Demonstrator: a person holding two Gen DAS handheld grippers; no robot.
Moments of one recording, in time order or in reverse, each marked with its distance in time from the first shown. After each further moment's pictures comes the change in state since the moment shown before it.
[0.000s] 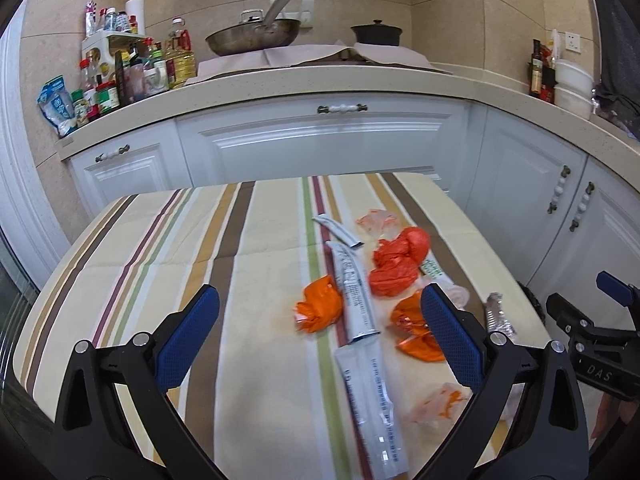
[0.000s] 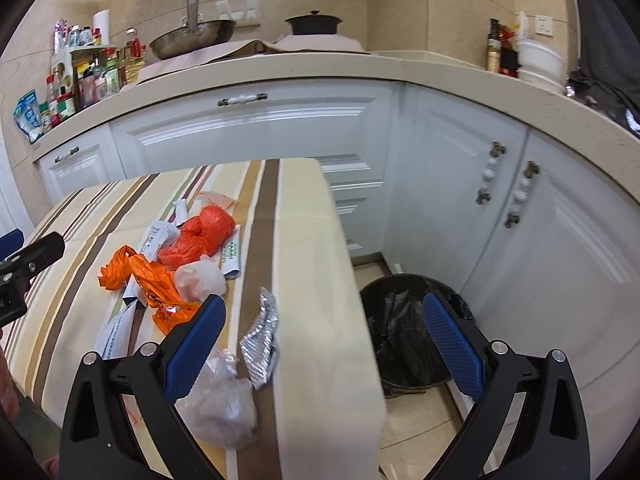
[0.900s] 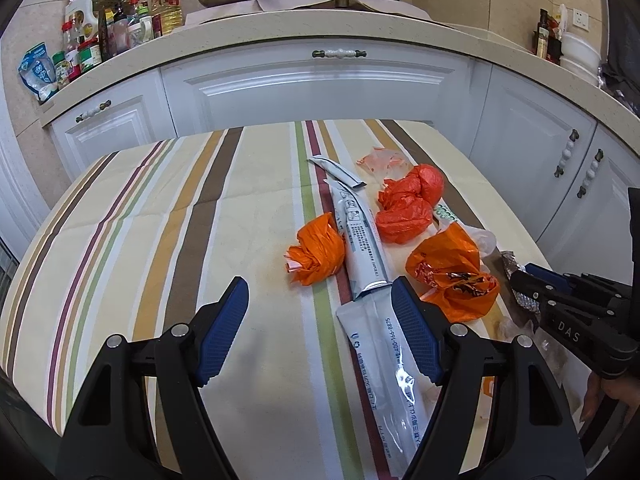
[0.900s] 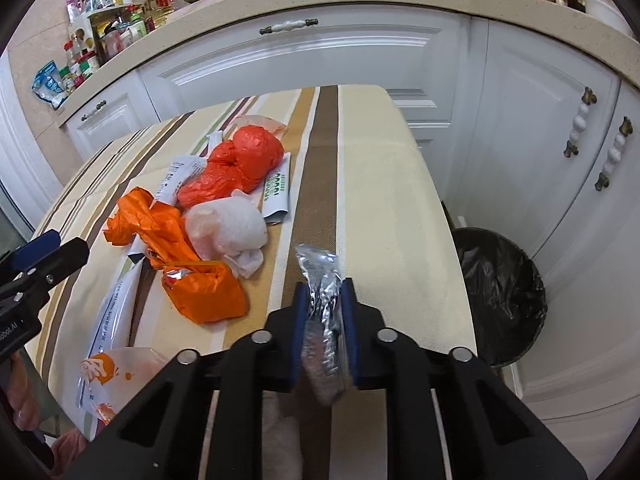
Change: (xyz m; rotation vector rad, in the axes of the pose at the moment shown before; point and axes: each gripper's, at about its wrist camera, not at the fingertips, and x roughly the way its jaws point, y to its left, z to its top) left arm 0.042 0.001 -0.028 -0.001 0.146 -0.046; right arm 0.066 0.025 -0.016 -0.039 0.205 0.188
